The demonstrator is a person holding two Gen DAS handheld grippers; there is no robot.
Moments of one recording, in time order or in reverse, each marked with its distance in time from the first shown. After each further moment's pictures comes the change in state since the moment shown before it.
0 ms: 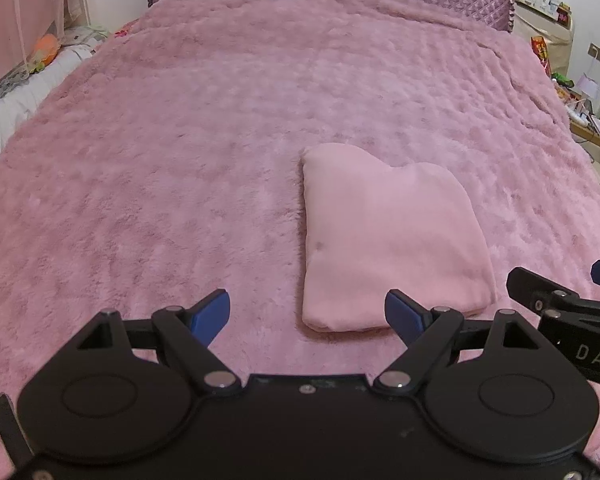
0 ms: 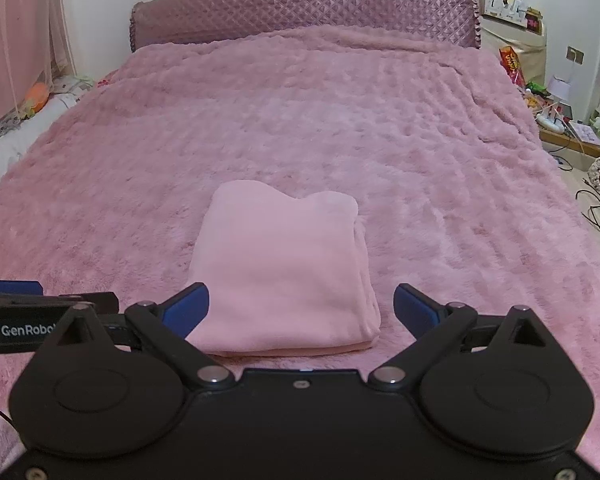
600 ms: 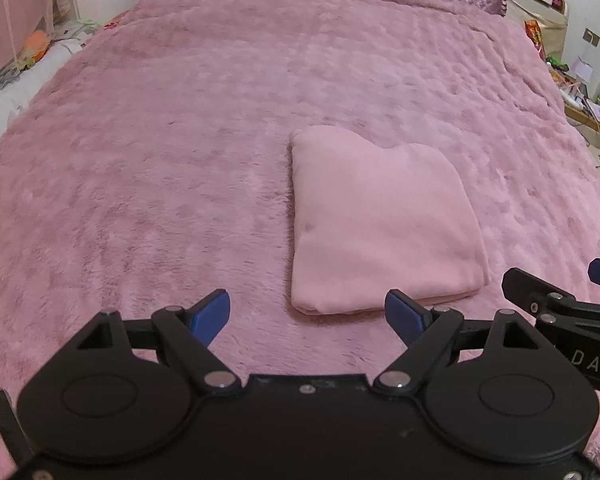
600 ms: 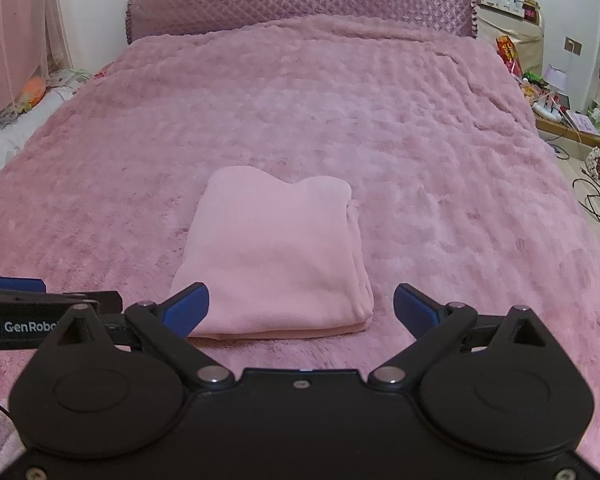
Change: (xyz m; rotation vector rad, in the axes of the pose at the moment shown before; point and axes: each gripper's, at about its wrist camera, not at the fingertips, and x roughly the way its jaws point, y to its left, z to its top) left arm 0.003 -0.014 -0.007 0.028 0.043 -0.010; right arm 0.001 -0.006 -0.011 0.013 0.030 -0.007
